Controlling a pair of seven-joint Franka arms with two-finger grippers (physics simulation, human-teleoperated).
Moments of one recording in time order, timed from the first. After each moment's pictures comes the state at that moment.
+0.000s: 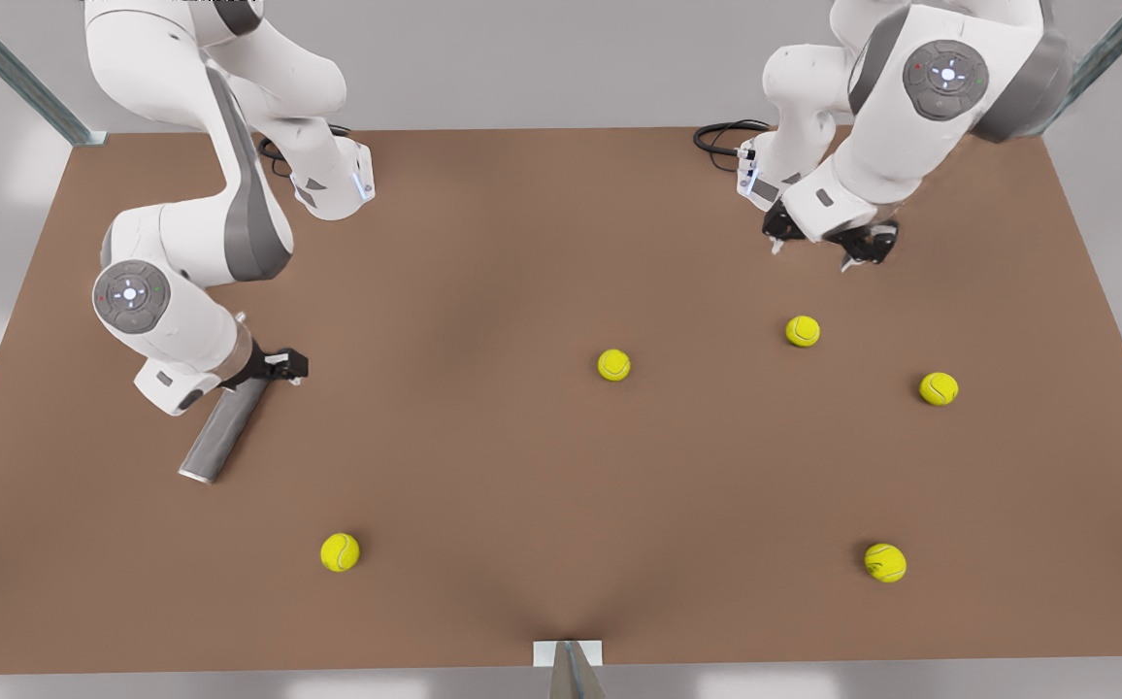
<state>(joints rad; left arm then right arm) -0.19 -0.05 -0.22 -1.56 -0.01 1.44 -0.04 -0.05 0.24 0.25 -1.56 -0.10 1.68 0.10</state>
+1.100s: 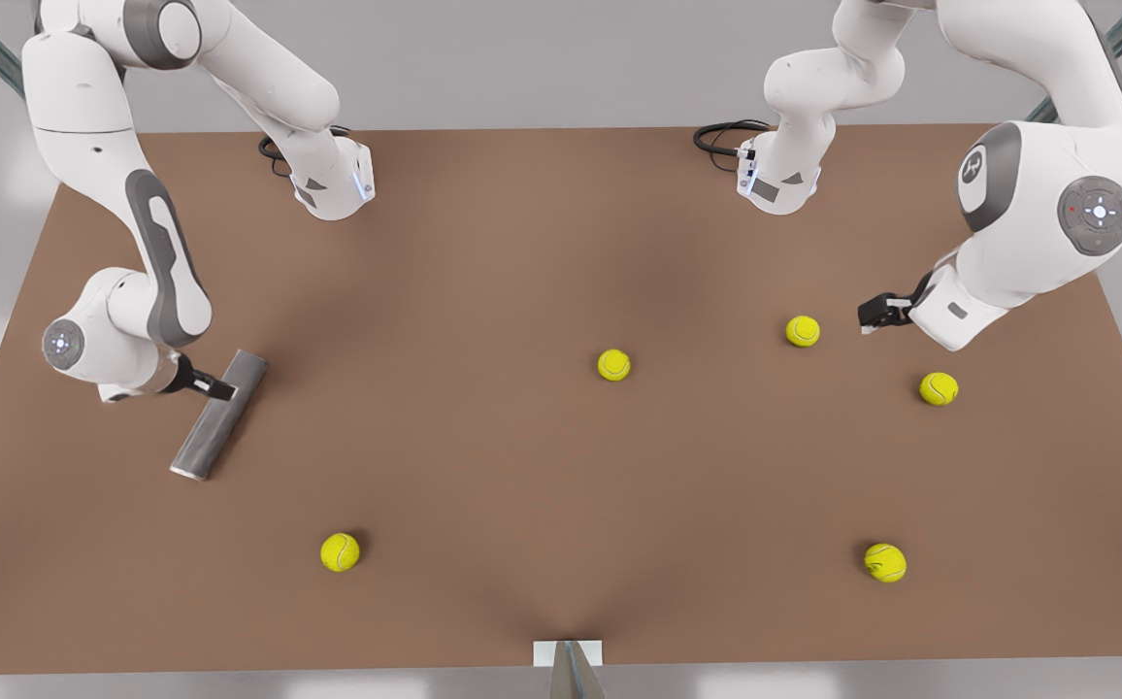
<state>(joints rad) 0.12 0.10 -0.22 -1.56 -0.01 1.54 -0.10 -0.53 0.33 0.26 -2.14 -0.02 2.29 0.18</state>
